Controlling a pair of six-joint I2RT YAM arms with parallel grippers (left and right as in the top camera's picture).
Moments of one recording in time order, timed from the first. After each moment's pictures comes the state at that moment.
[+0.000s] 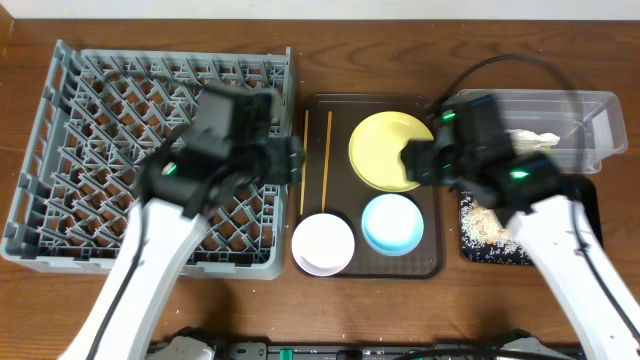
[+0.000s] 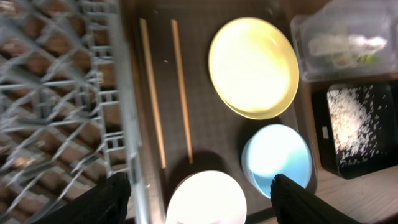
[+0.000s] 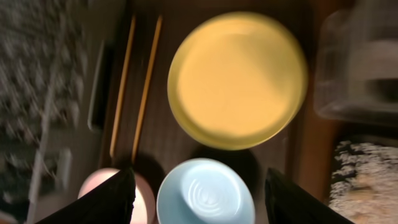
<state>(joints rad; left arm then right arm) -0.36 1.35 1.36 -0.97 0.21 -0.29 0.34 1.34 1.23 -0.83 -0.12 0.39</state>
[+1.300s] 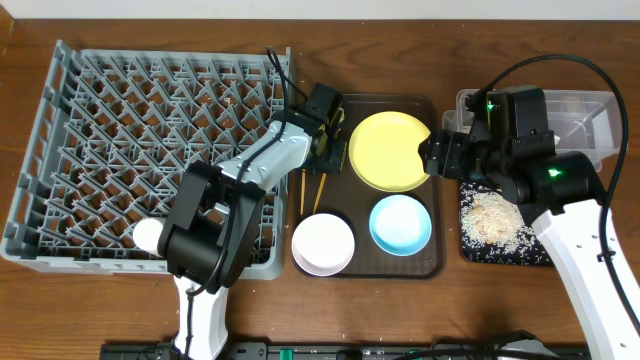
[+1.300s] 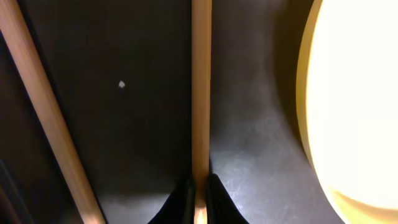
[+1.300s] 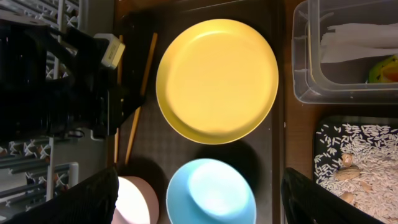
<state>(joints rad) -0.46 2.08 1.42 -0.62 0.12 -0.25 0.23 1.31 1.24 -0.89 -0.18 0.42</state>
